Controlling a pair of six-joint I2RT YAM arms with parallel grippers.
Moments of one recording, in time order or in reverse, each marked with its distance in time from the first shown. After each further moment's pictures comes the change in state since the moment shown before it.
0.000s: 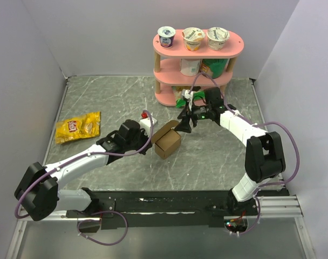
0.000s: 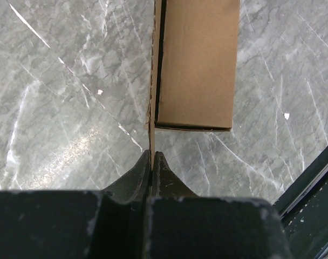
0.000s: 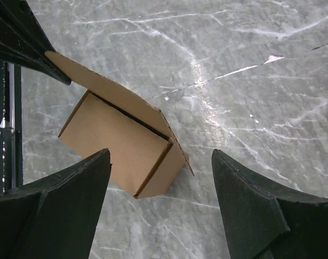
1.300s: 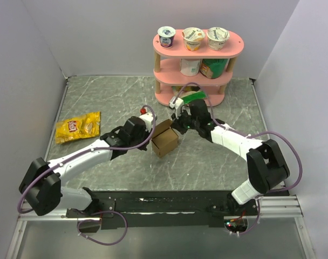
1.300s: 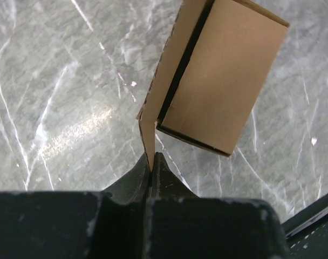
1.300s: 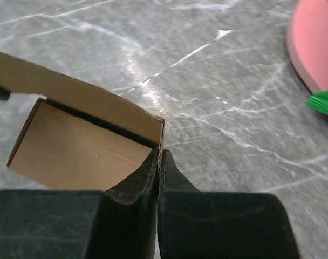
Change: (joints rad) left arm -0.024 0.050 0.099 -0.123 -0.175 -0.082; right arm 0.217 -0.107 -0.196 0.285 0.520 0.220
